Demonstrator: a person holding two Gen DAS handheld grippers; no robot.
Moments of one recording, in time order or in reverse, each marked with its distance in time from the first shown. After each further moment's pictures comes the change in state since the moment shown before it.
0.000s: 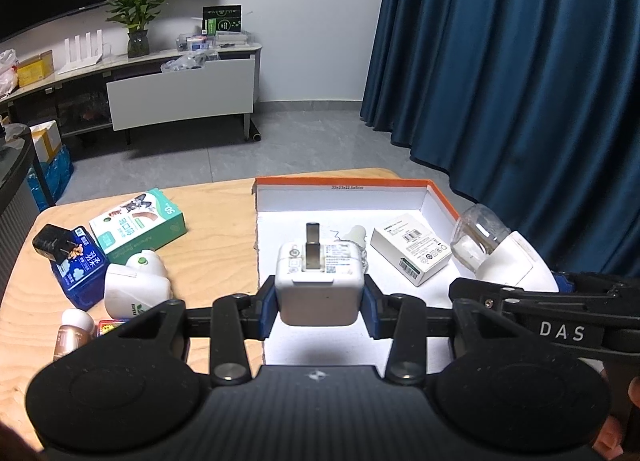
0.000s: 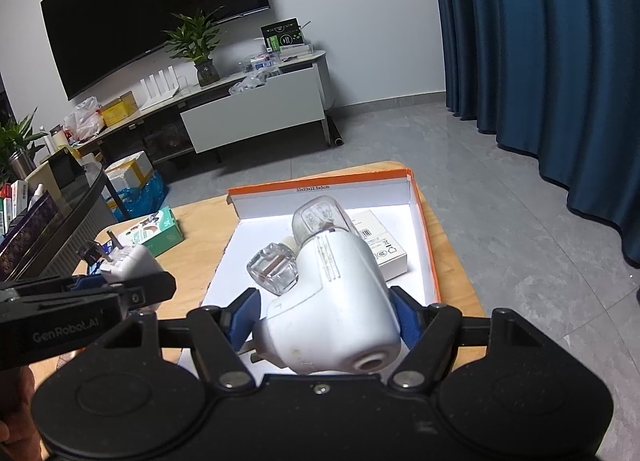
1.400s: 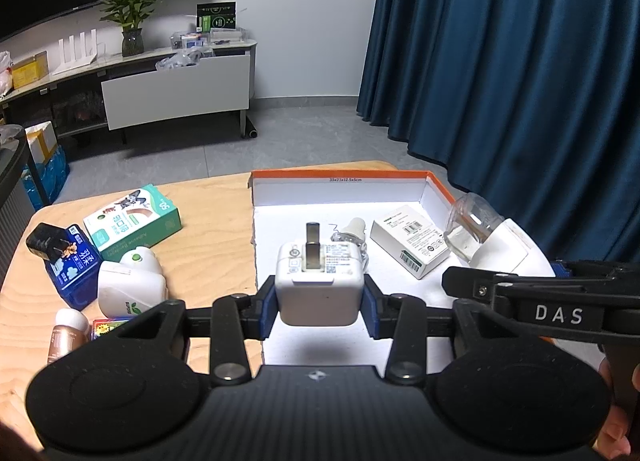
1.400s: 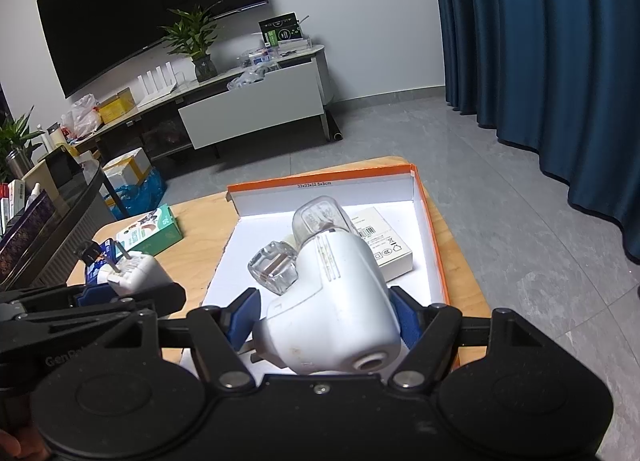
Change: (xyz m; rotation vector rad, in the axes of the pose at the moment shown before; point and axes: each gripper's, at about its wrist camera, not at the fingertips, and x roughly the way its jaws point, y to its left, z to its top) left arm 0.007 0.001 -0.004 0.012 0.010 -0.004; right arm 0.006 0.002 0.001 0.002 0.015 -0.006
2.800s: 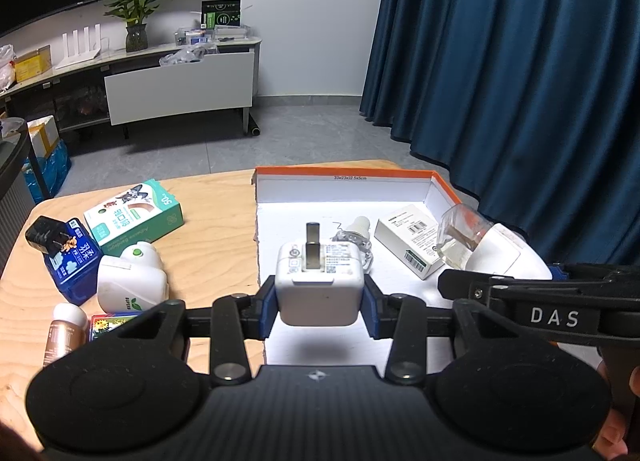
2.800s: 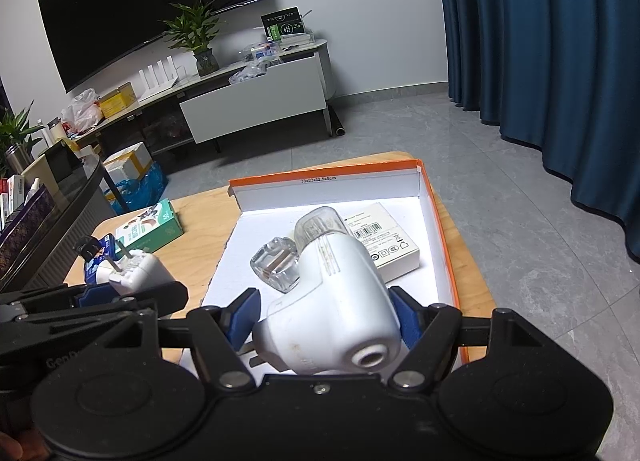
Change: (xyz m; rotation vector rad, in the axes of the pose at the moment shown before) left arm 0.003 0.002 -0.001 -0.021 0.004 0.004; right arm 0.008 0.001 0.000 -0.006 0.012 0.005
